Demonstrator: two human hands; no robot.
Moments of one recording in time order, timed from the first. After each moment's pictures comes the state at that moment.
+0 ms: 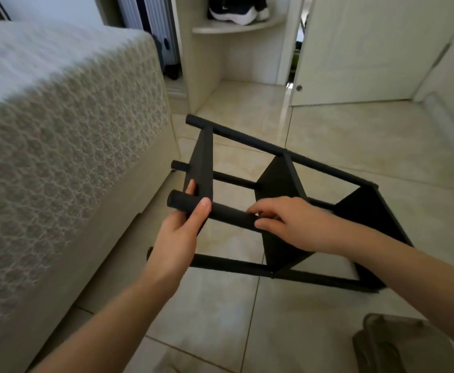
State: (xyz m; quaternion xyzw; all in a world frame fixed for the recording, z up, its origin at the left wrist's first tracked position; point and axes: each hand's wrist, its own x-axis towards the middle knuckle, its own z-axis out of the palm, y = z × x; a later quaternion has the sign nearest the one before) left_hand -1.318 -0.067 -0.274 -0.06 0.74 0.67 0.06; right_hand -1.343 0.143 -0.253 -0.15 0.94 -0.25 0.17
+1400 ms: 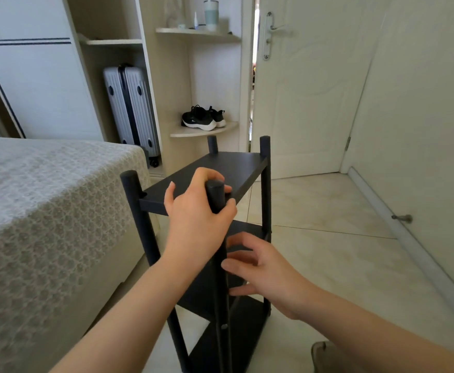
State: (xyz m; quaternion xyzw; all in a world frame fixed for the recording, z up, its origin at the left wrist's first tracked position) left_hand -1.246 0.003 -0.077 0.18 0.84 0.45 -0.22; right_hand -1.203 0.138 -0.141 -0.05 0.74 -0.66 0.06
